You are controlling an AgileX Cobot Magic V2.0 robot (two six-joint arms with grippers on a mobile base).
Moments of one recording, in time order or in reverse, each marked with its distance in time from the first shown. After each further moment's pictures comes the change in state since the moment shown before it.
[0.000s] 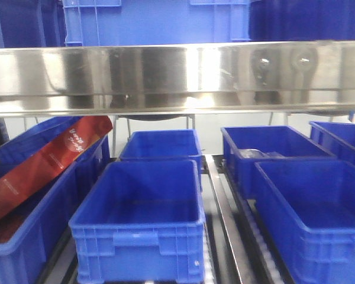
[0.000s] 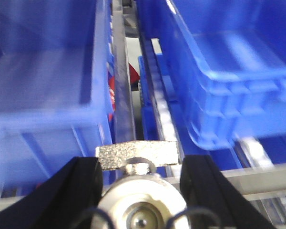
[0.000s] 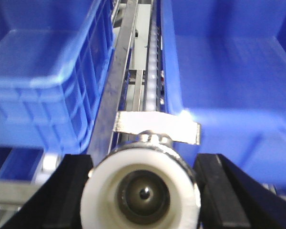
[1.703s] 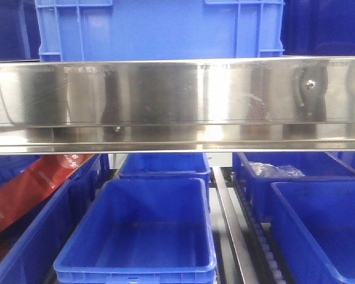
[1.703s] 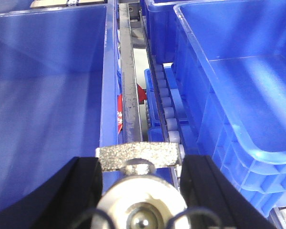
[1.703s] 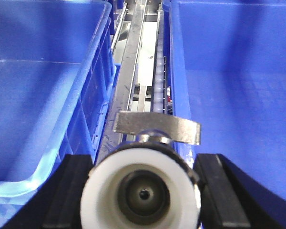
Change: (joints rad) left arm 0.000 0.000 0.000 0.002 -0.002 0.000; right arm 0.000 0.000 0.000 0.002 0.000 0.000
